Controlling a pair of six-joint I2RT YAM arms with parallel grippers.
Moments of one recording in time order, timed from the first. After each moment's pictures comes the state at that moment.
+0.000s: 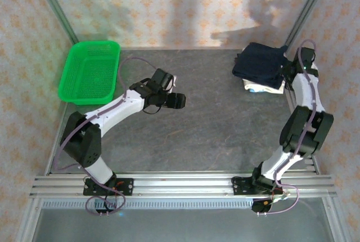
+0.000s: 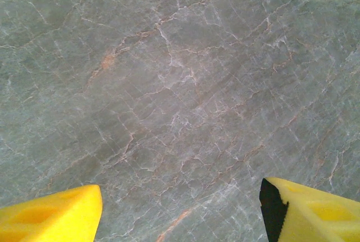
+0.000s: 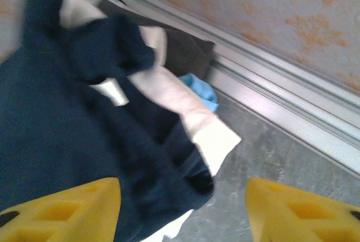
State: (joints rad) left arm -0.55 1.64 1.27 -0.59 0.14 -0.43; right arm -0.33 1.66 1.42 -0.58 0.12 0.69
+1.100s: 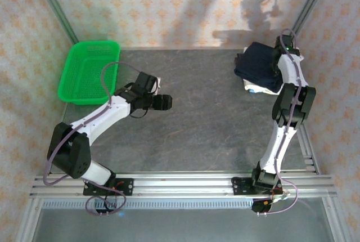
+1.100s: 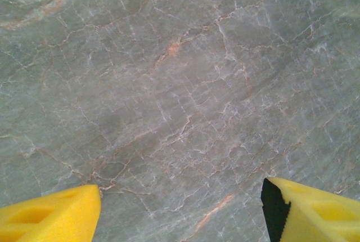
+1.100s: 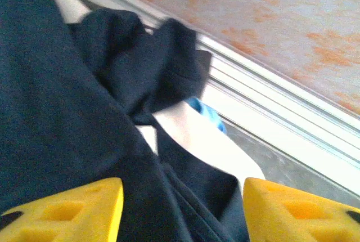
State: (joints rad) left arm -0.43 1.48 1.10 -0.56 0.14 -0.41; right arm -0.21 2.10 1.89 -0.88 0.40 0.72
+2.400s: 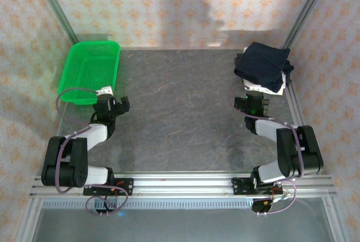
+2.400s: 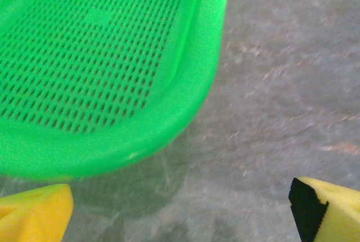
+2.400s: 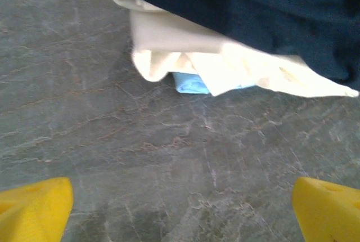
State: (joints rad) left arm 0.03 1.35 0.46 0.35 -0.20 -0.19; right arm 0.10 1.44 0.52 0.31 0.29 0.04
